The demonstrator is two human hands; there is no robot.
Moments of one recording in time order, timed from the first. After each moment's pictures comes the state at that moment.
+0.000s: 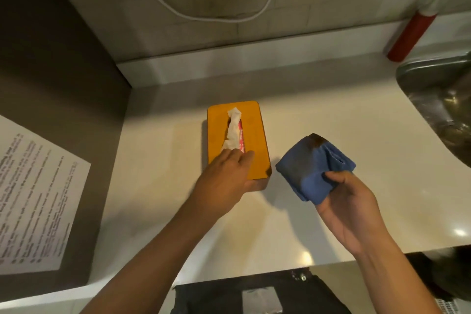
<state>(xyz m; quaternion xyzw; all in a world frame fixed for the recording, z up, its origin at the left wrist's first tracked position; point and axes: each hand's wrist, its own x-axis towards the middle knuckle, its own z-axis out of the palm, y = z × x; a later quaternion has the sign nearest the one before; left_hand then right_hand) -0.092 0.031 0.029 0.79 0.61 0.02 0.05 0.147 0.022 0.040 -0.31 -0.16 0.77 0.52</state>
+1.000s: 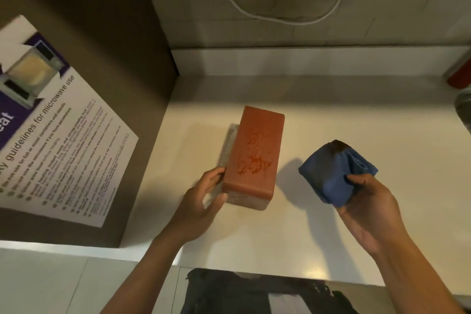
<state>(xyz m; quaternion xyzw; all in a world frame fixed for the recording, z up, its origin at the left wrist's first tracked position) -0.194 -0.070 -0.027 0.54 0.67 0.35 0.36 0.114 0.039 0.038 -0.38 -0.20 0.77 0.47</state>
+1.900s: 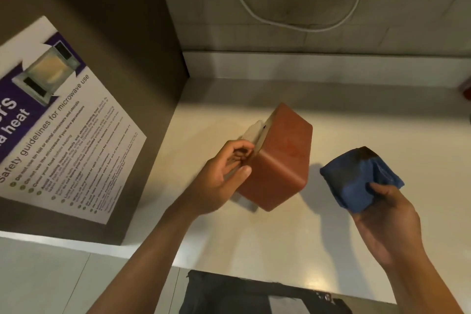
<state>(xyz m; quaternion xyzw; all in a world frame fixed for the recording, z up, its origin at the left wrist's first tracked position) -0.175 -0.021 0.038 0.58 0.55 0.45 0.40 0.129 0.050 0.028 -0.39 -0.24 0.73 0.50</state>
